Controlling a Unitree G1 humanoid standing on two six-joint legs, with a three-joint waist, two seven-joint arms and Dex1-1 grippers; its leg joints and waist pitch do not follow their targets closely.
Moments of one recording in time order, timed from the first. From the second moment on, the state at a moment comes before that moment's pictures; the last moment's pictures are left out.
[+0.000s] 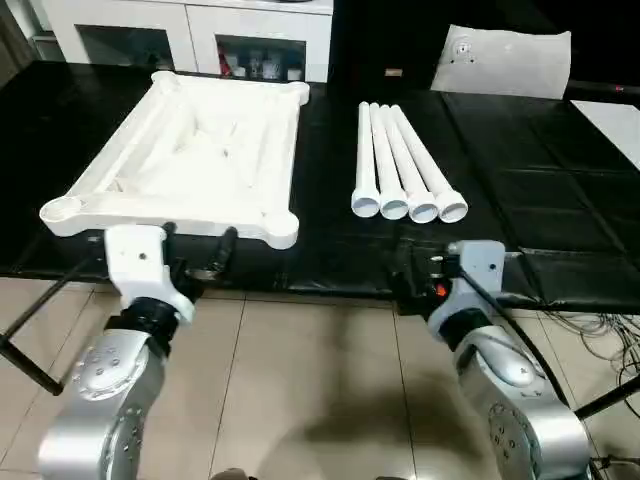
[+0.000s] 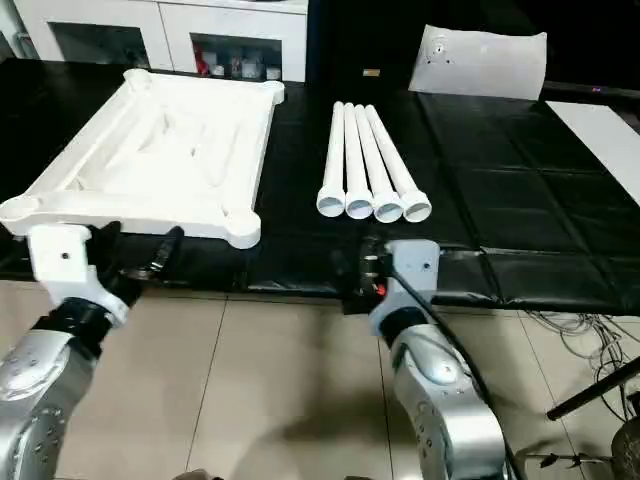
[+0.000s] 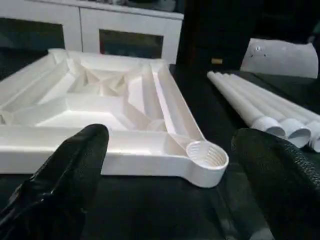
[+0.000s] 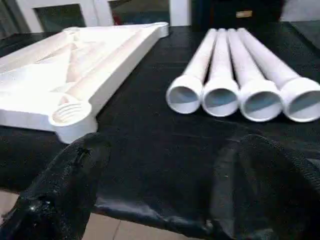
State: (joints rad) left arm 0.03 0.19 0.12 -0.51 -0.27 0.48 -0.12; right arm 0.00 -0.04 0.08 -0.41 0.20 0.58 0.07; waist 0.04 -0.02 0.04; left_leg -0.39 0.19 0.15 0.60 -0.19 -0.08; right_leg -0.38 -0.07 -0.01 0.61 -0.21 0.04
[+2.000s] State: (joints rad) left arm -0.03 0.17 0.12 -0.46 -0.26 0.48 -0.12; right arm -0.05 -0.09 0.16 -0.45 0.11 0.61 0.08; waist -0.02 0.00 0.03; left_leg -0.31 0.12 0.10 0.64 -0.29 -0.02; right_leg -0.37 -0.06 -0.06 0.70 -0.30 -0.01
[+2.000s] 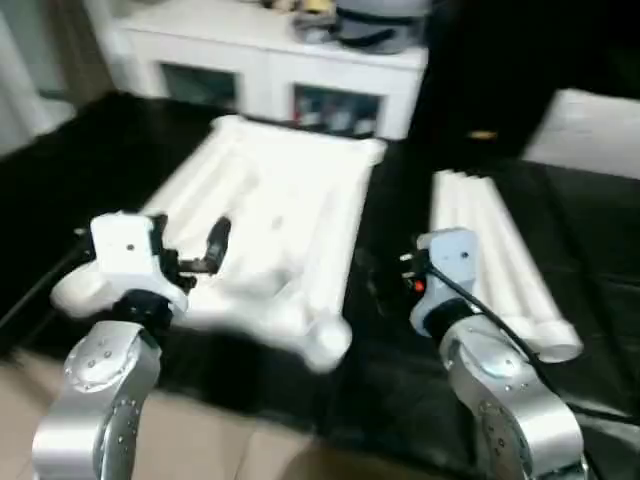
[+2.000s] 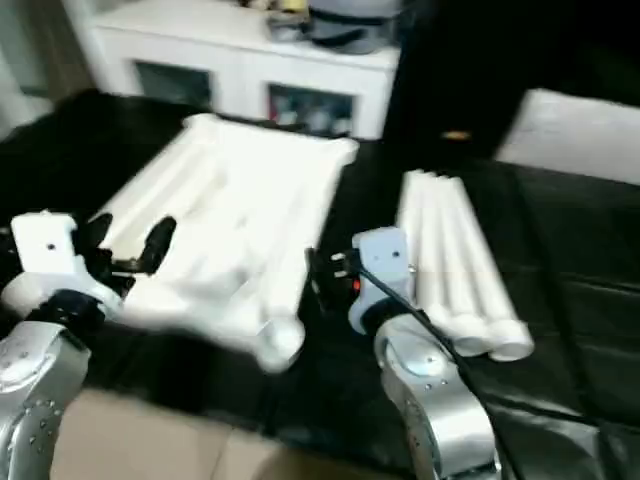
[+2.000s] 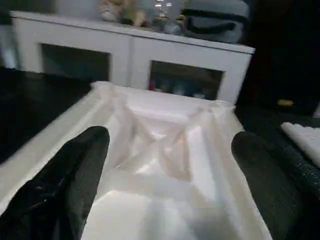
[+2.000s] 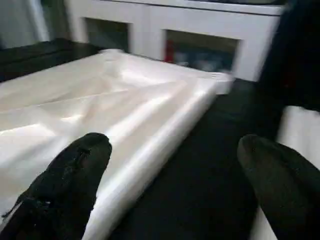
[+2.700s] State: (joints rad) left arm -0.10 0.17 0.10 -0.40 -0.23 0.48 -0.09; right arm -0.09 -0.07 0.12 -0.40 0.11 0.60 0.07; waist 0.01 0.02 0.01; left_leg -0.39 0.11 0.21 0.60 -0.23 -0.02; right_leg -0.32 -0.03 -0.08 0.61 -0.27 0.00
